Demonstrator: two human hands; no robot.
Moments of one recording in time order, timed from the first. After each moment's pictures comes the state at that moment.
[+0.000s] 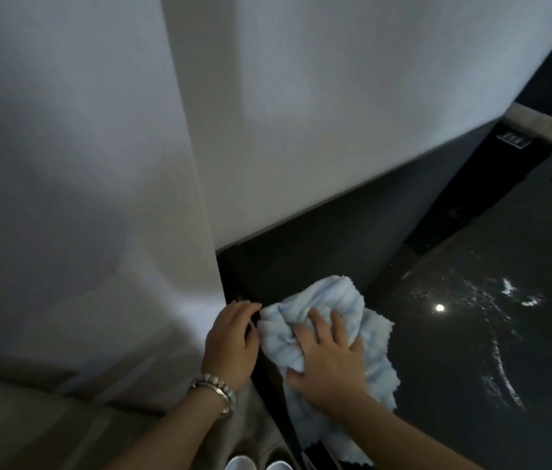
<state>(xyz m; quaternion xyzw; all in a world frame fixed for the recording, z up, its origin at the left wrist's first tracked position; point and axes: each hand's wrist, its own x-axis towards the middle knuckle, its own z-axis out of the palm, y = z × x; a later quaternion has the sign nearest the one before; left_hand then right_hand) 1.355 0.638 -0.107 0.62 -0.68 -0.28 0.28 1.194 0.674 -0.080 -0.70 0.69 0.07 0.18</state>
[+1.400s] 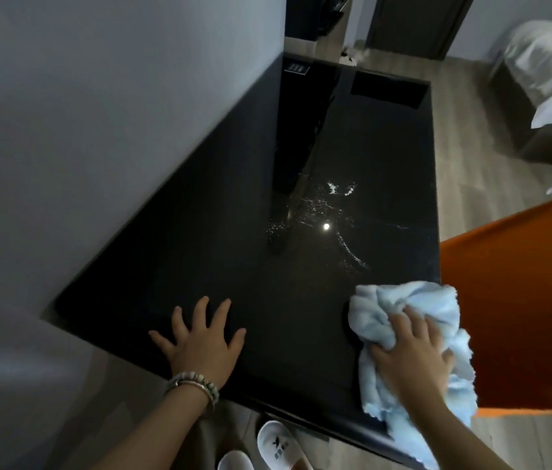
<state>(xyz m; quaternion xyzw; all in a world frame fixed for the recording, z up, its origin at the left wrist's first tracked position) 1.256 0.662 -0.094 0.52 -0.83 -0.15 -0.11 1.064 0.856 -0.096 -0.23 0.97 -0.08 0.08</state>
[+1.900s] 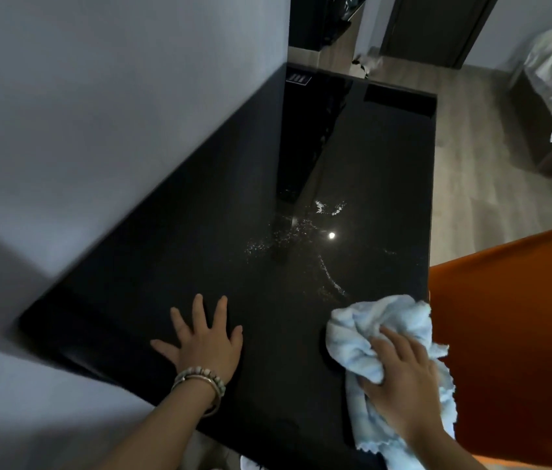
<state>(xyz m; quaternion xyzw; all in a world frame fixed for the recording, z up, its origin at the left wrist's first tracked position) 1.180 0.663 -0.091 0.57 -0.78 -0.20 -0.14 1.006 0.870 -0.105 -0.45 0.89 -0.13 -0.01</state>
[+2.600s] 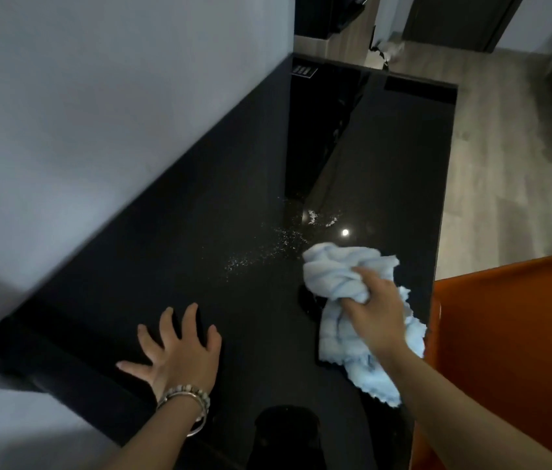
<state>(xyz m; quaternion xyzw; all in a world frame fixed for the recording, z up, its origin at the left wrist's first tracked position) 1.144 0.659 -0.109 0.69 -0.71 -0.15 -0.05 0.914 0.768 -0.090 -0.37 0.83 -0.42 0.05</state>
